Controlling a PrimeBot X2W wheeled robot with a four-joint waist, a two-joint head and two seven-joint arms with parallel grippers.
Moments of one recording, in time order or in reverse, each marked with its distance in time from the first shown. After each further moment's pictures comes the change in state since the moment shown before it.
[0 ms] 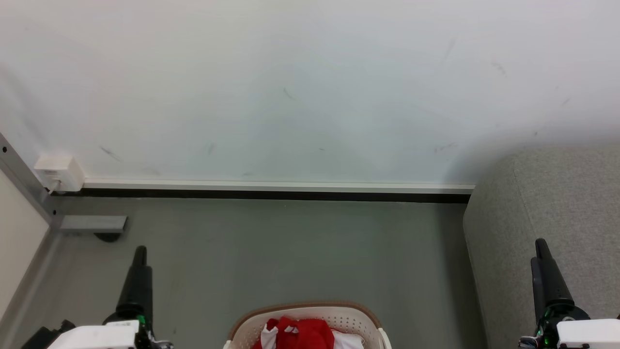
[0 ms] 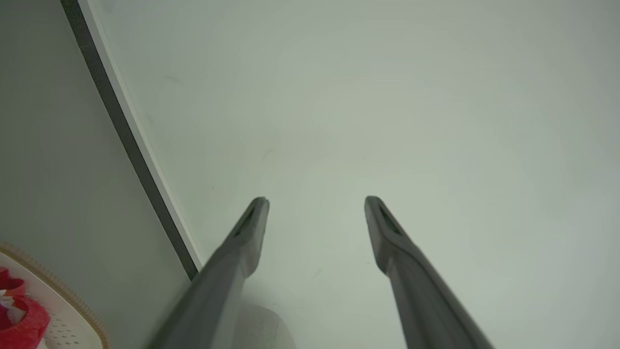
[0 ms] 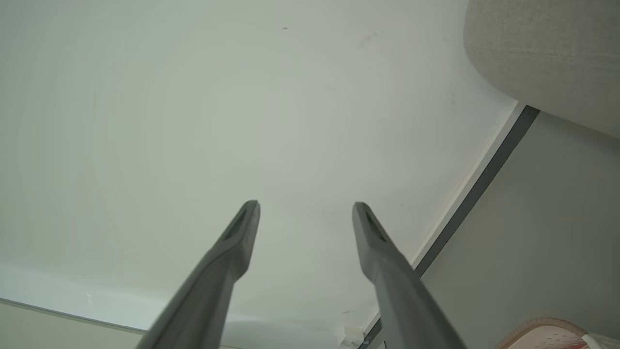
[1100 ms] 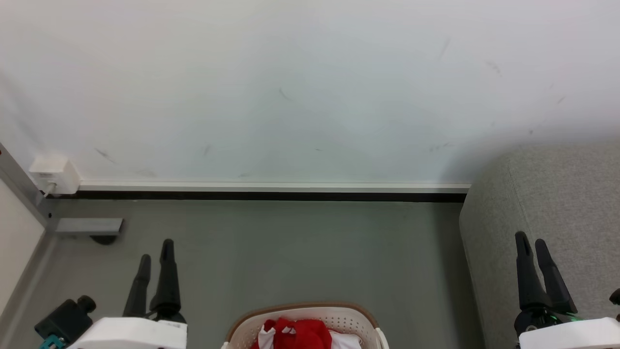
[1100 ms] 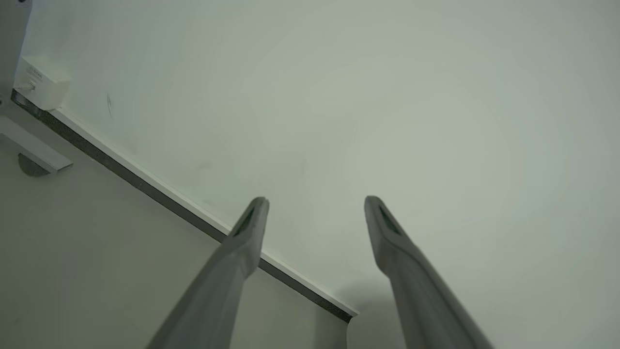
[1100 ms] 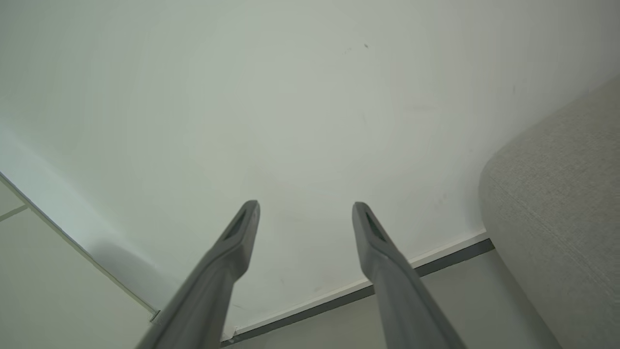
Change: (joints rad) left arm 0.005 0.002 -0.072 -0.053 0.679 0.041 -0.110; right arm -0.001 0.069 -0.083 0.025 -0.737 0.000 0.000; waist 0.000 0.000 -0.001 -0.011
